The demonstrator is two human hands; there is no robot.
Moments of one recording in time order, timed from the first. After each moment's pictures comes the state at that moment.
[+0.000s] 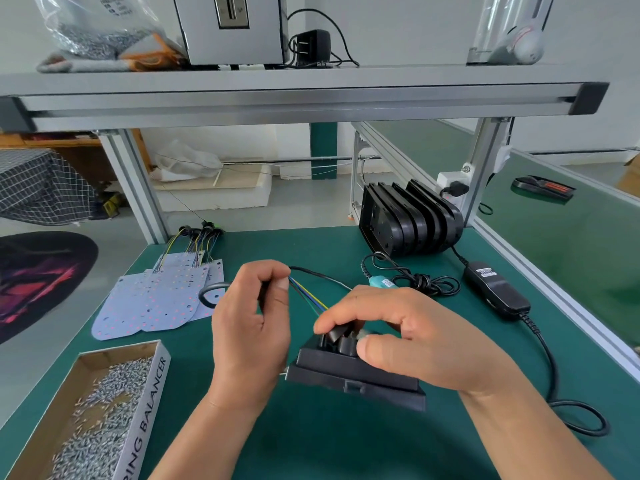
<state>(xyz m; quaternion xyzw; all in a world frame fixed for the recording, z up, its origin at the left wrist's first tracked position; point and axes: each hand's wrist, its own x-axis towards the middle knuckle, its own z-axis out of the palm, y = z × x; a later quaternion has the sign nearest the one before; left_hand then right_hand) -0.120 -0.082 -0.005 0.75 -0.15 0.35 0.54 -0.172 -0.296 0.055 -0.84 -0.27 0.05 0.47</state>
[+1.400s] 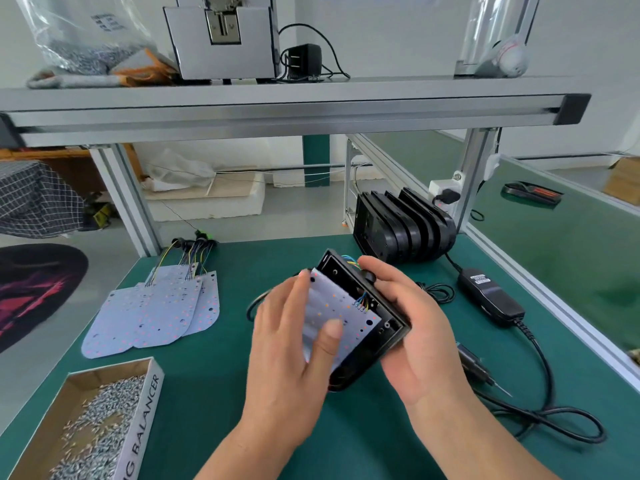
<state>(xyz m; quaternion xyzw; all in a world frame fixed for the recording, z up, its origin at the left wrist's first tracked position) -0.141 -0.103 -0.020 0.82 -0.22 0.24 0.48 -0.149 -0.261 0.024 -0.43 0.05 -0.10 0.90</state>
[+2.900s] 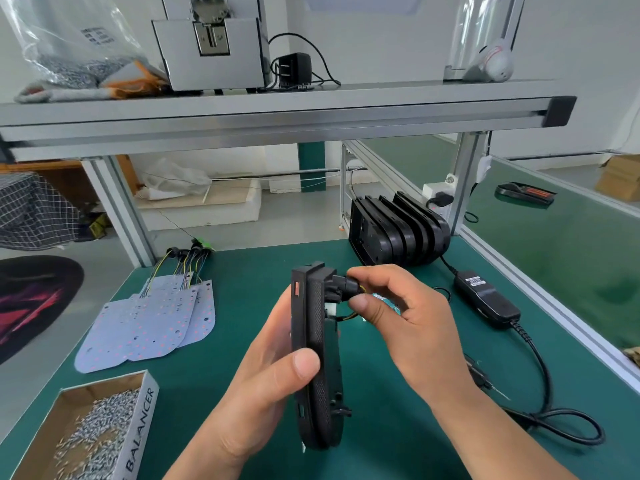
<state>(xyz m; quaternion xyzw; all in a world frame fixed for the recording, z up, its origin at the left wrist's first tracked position) -0.137 -0.082 0.003 0.62 -0.31 -0.11 0.71 -0.153 -0.287 0.020 -0.75 -0.12 -0.28 0.58</state>
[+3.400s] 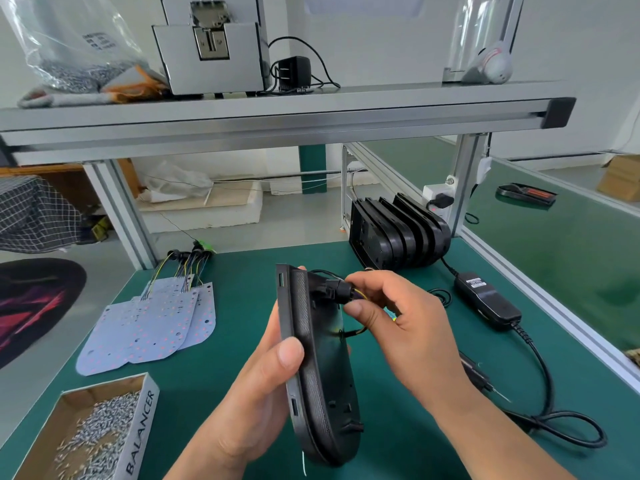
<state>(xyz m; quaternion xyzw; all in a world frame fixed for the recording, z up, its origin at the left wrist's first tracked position) -0.141 -0.077 -0.011 0.56 -0.23 -0.16 0.78 -0.155 -0.283 0.022 -0.78 -0.11 -0.27 0.56</state>
